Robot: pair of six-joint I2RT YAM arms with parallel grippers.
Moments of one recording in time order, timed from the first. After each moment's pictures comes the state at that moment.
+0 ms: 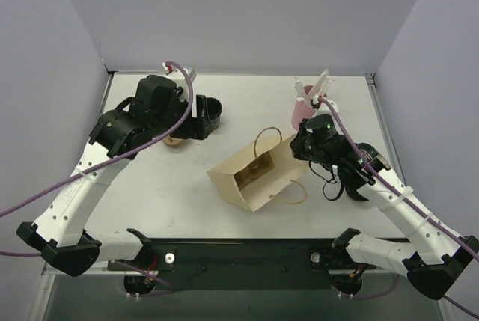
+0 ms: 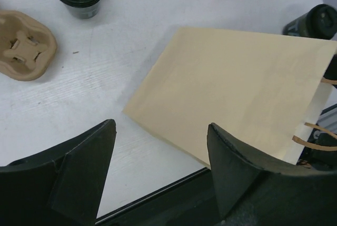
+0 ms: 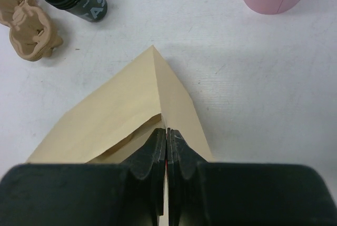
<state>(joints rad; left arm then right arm) -0.62 1.29 1.67 -1.03 -0.04 -0.41 0.68 1.05 1.15 -0.76 0.34 0.58</state>
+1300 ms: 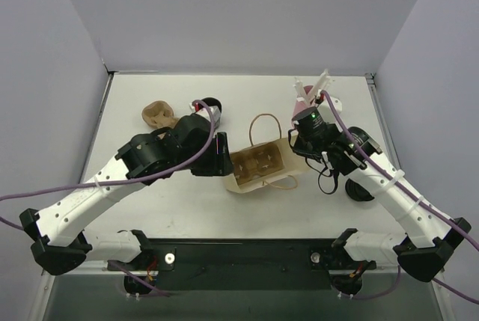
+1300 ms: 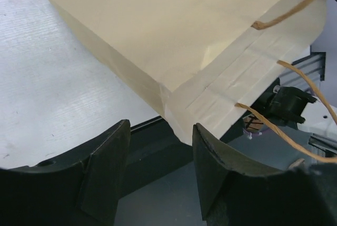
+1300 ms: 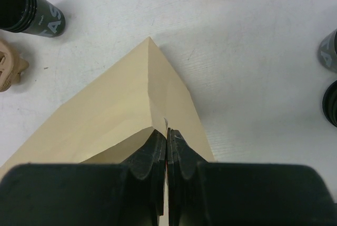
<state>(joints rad) -0.96 1.22 1.48 -1.05 -0.10 -0.82 0.72 1.19 1.35 -1.03 0.51 0.82</state>
